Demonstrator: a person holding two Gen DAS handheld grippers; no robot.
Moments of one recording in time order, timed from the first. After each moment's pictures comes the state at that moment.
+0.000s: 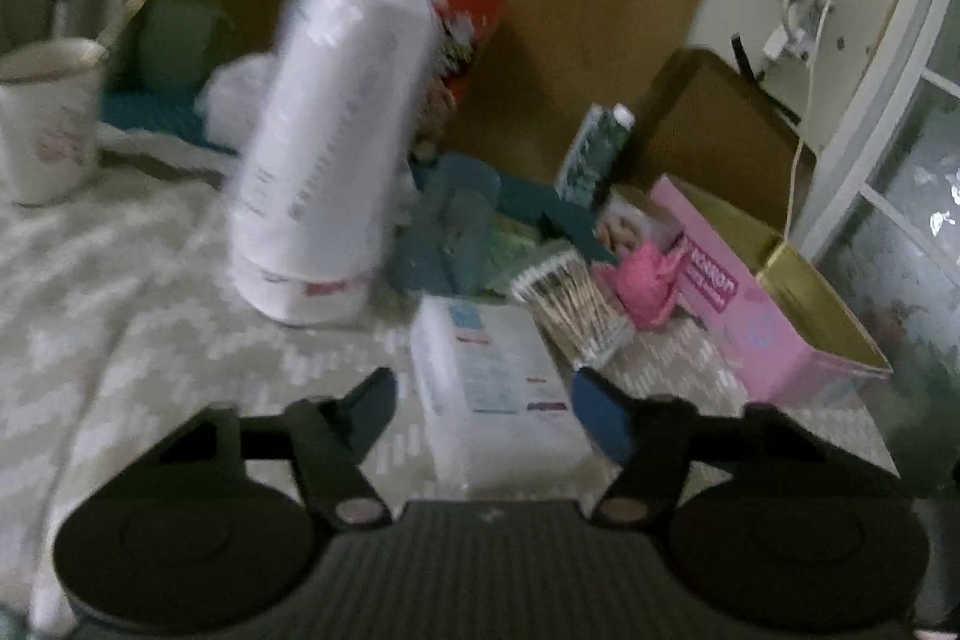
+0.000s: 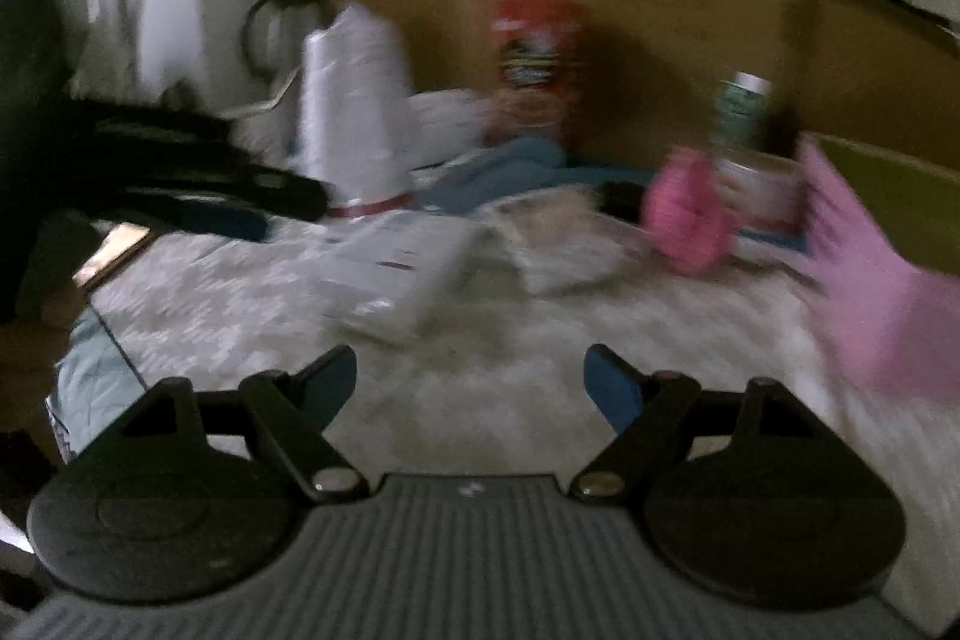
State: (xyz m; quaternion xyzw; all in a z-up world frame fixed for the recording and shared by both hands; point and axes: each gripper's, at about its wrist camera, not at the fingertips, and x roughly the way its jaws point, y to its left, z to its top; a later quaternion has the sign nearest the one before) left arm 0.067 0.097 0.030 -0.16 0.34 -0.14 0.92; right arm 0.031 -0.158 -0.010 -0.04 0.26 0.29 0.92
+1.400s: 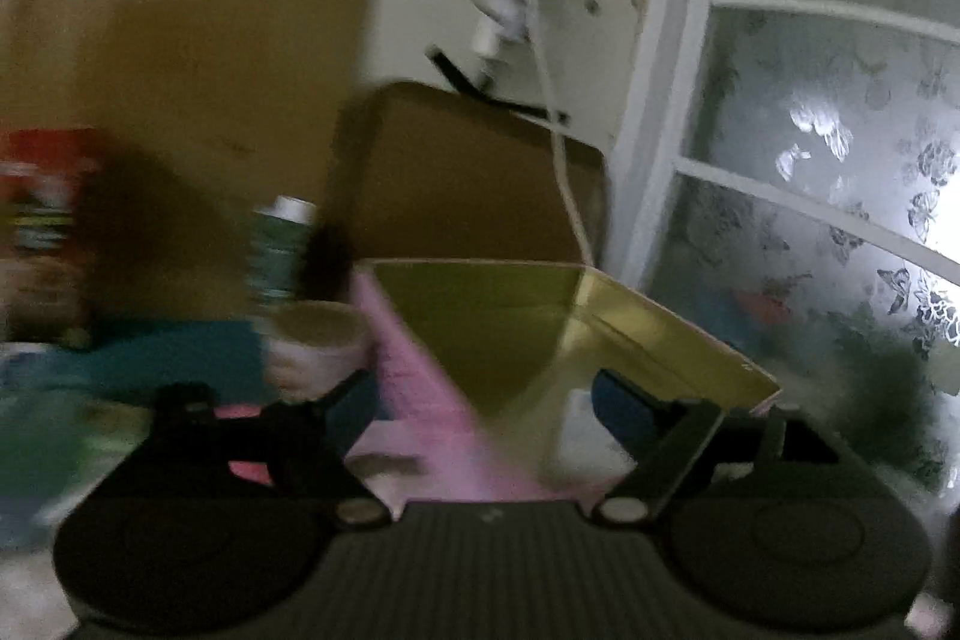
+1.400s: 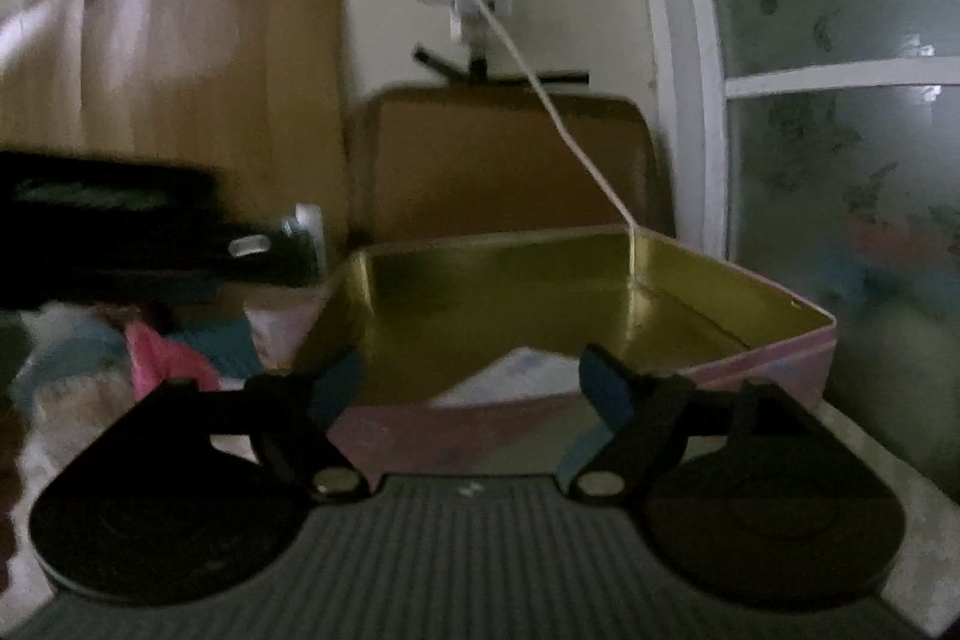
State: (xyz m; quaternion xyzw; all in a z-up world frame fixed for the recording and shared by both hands) left arm 0.100 -0.101 0.066 -0.06 0.19 -0.27 0.94; right arm 0.030 -0.320 0.002 0.05 0.12 -0.04 0.99
